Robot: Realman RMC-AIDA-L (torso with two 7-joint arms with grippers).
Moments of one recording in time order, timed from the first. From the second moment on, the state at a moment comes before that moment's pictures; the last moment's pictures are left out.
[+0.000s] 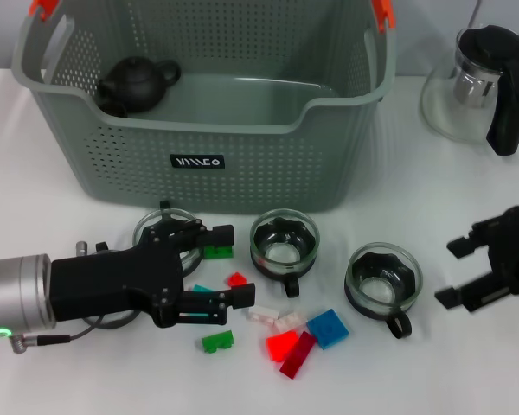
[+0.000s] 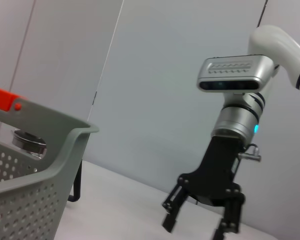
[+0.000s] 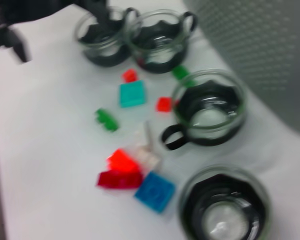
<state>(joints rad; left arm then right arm) -0.48 -2.12 0.46 0.51 2.12 1.81 -1.17 0.63 2.10 -0.86 -1.20 -2.54 -1.84 1.89</state>
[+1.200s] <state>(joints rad) -0.48 -2.11 0.46 0.52 2.11 1.83 -1.16 0.80 2.10 -1.21 -1.06 -2.66 -1.56 2.46</state>
